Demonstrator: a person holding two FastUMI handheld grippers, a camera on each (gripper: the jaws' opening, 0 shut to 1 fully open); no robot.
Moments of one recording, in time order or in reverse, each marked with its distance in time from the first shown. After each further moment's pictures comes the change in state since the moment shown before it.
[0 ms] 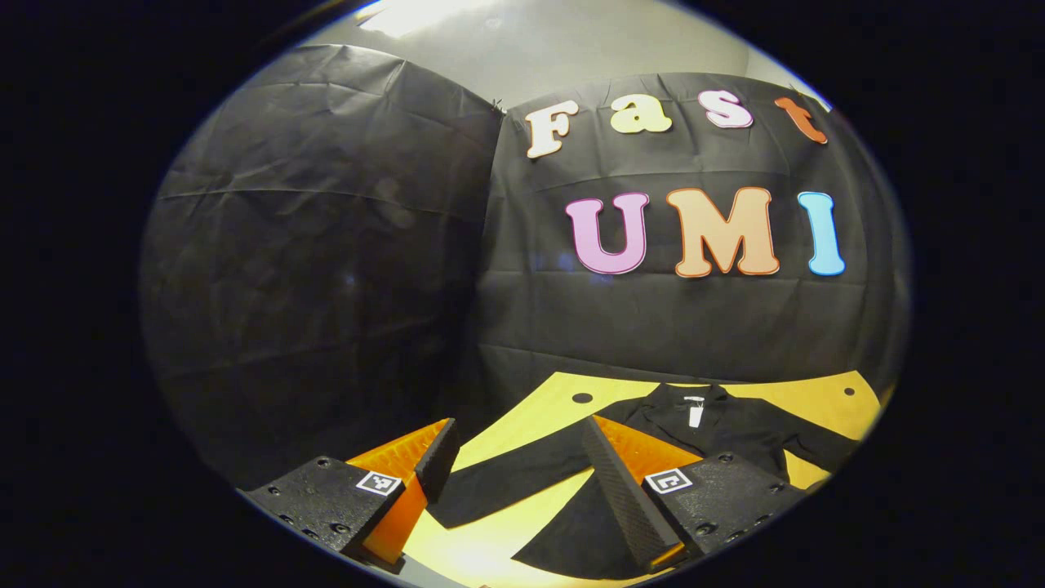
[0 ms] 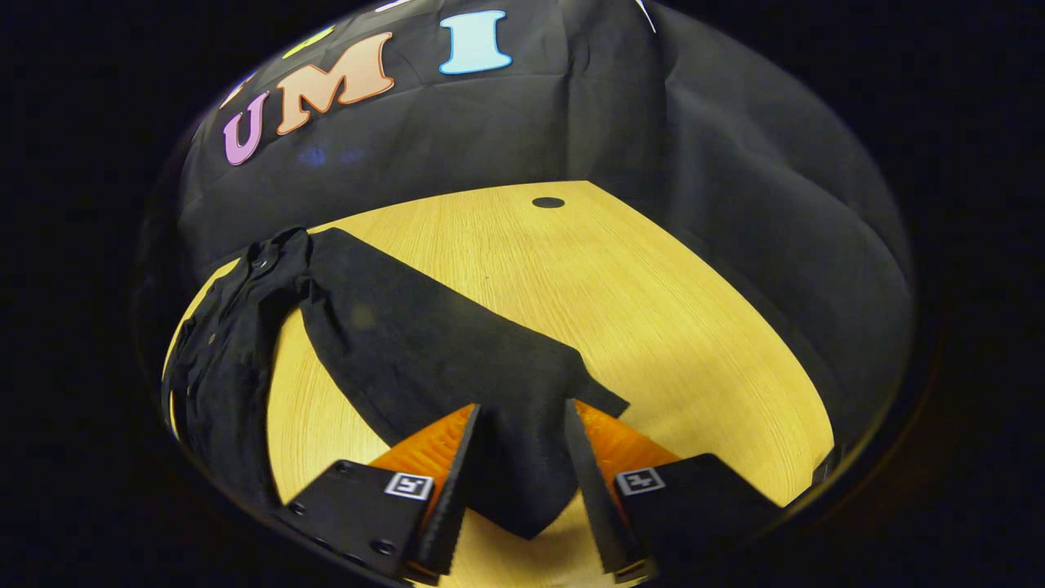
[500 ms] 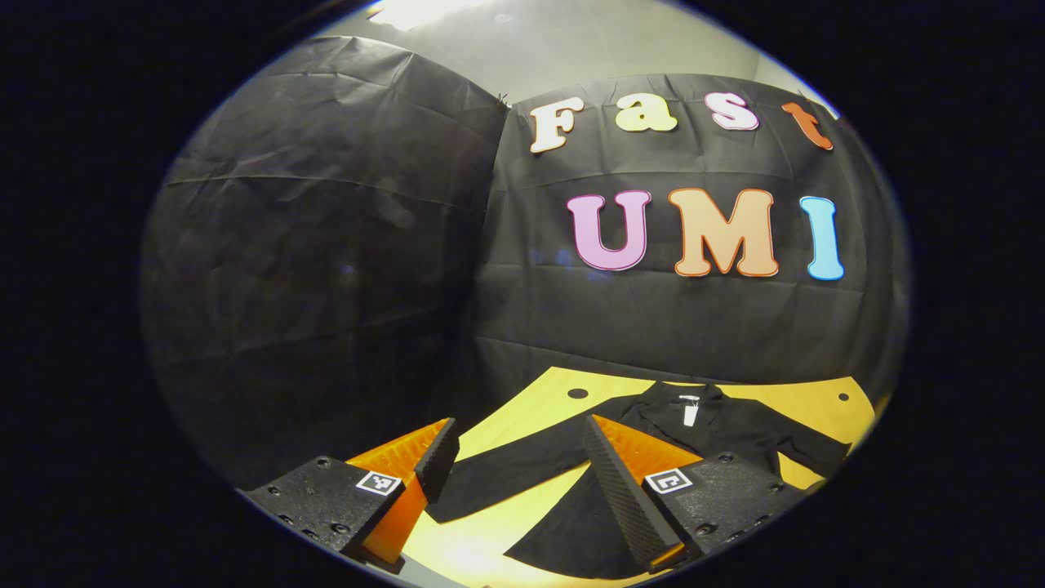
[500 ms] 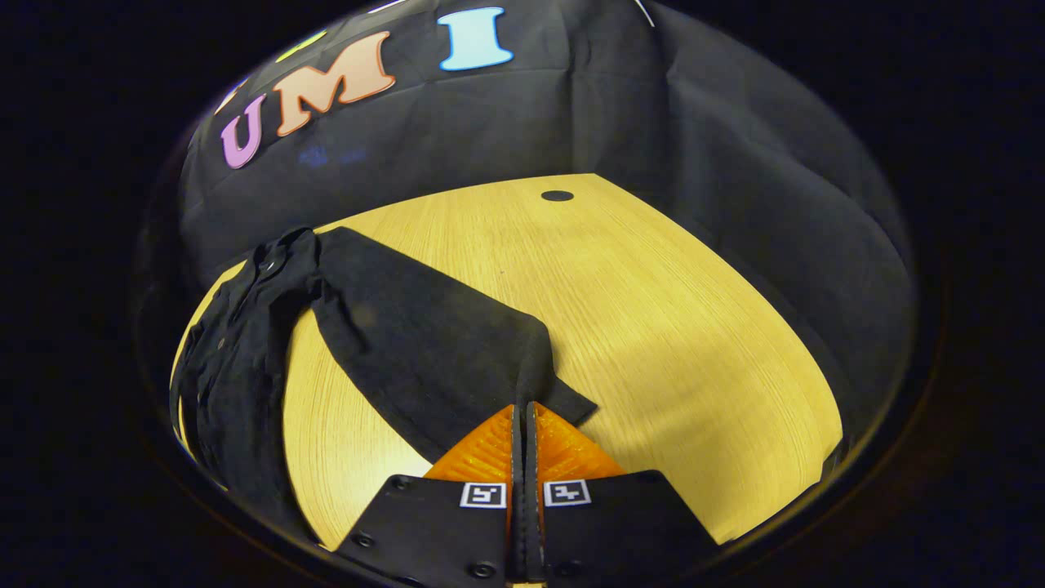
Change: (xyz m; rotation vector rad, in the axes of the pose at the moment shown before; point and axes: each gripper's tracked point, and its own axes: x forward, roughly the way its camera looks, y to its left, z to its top) left arm -0.004 -0.002 -0.009 -0.037 0.024 -0.005; right arm -0.003 0.010 -0.003 -0.015 0.036 0.052
